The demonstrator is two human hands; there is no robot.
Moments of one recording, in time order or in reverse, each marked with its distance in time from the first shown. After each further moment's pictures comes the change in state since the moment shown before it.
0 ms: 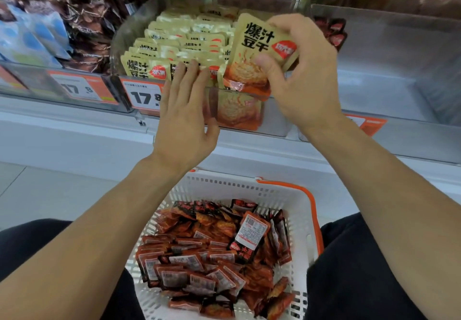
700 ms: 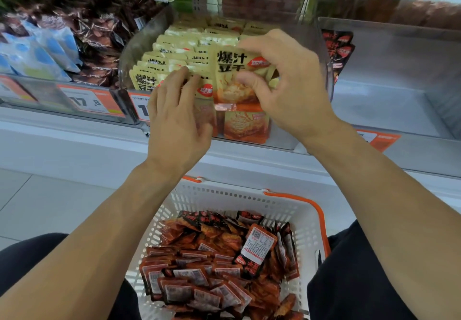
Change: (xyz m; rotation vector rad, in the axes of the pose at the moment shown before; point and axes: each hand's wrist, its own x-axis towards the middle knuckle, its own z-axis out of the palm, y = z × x) left_hand 0.013 -0.015 -0.013 0.065 0.104 -0.043; right_hand 0.019 -0.002 0.021 0.019 -0.078 -0.269
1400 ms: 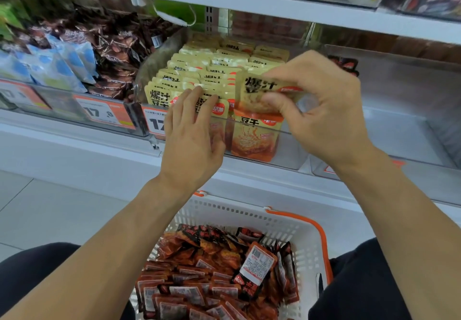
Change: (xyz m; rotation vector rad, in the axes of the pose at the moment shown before) left_hand 0.000 0.003 0.003 0.006 -0.015 -0.013; right_hand 0.001 -0.001 -0.027 0.018 -0.006 -0.136
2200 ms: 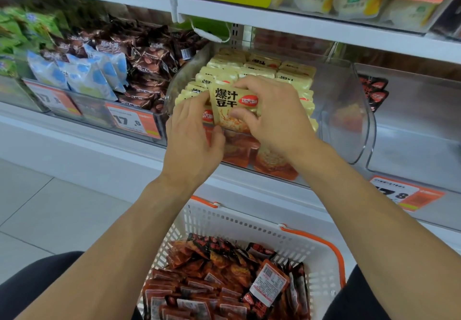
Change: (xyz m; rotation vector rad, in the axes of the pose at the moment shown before) left_hand 0.017 -0.029 -0.022 -0.281 0.138 -0.173; right_hand 0.039 0.003 0.097 -0.038 -0.231 0.201
